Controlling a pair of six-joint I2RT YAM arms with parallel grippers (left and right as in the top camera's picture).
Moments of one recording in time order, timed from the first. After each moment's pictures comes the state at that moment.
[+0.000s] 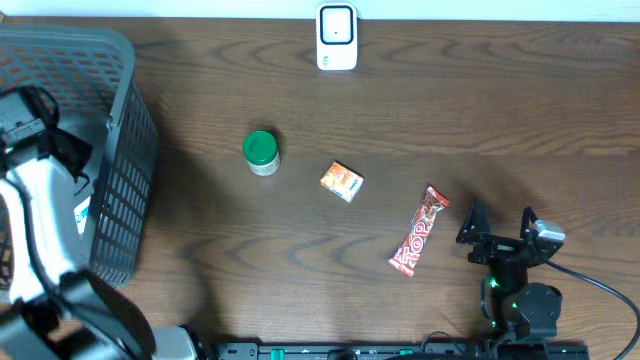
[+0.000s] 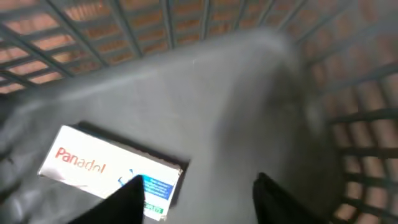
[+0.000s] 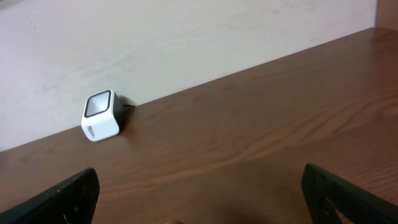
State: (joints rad) left arm 0.51 1.58 1.27 -0.73 -0.24 -0.62; right arm 0.01 0.01 0.01 -0.06 0.08 0.33
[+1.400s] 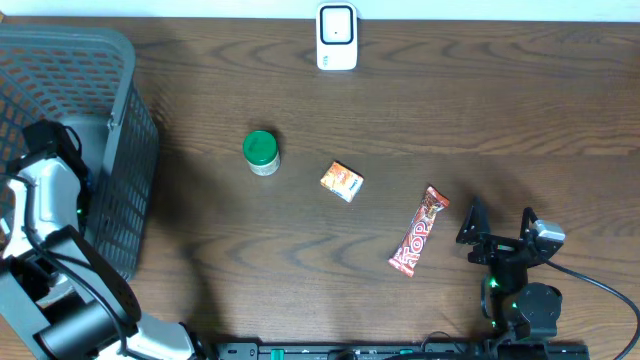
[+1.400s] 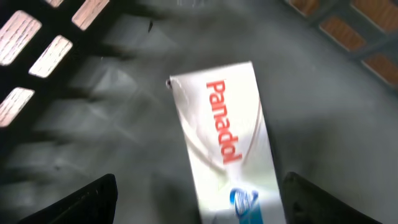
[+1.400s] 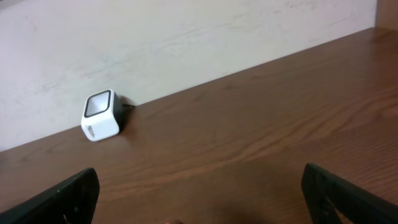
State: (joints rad) left arm 0.56 1.74 1.18 -0.91 -0.45 -1.59; right arm 0.01 0.01 0.01 -0.06 0.08 0.33
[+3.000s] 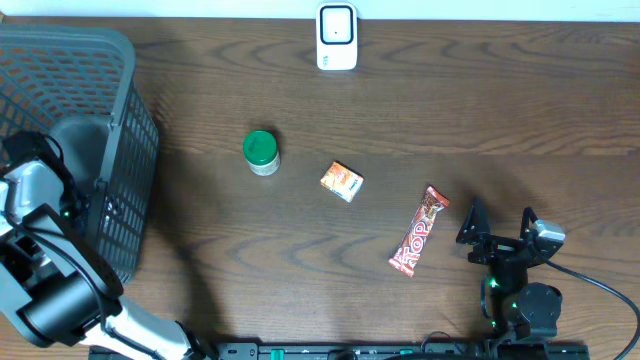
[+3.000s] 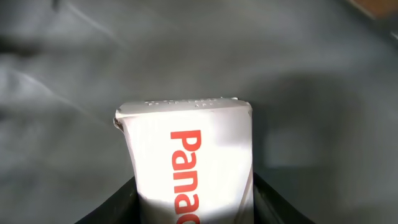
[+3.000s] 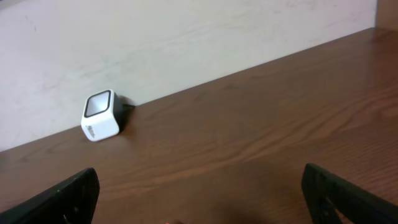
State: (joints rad) left arm 0.65 1.85 1.21 -0.78 -0.29 -1.42; right arm 0.01 0.01 0.01 -0.06 0.08 0.33
